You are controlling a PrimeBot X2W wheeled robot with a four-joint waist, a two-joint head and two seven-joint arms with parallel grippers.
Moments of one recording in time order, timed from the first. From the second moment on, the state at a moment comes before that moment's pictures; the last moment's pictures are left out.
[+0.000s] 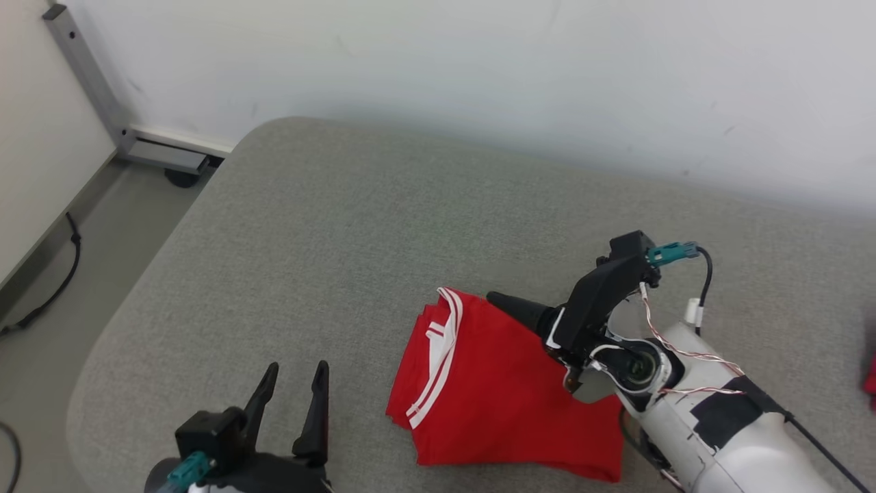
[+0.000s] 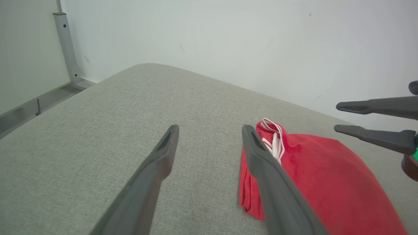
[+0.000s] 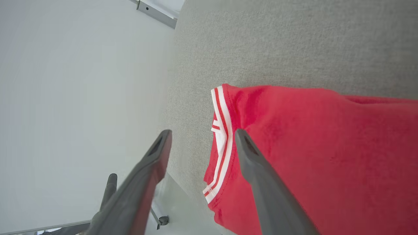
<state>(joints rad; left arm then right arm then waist) -0.14 0.12 -0.41 0.26 -0.39 0.10 -0.18 -0.64 -0.07 0.50 0.69 1.34 -0.02 0.46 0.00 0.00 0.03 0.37</state>
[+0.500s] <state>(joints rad) -0.09 0.16 -0.41 0.23 -0.34 0.10 -0.19 -0.51 -0.28 0.55 0.62 1.16 0.00 0.33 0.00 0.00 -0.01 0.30</state>
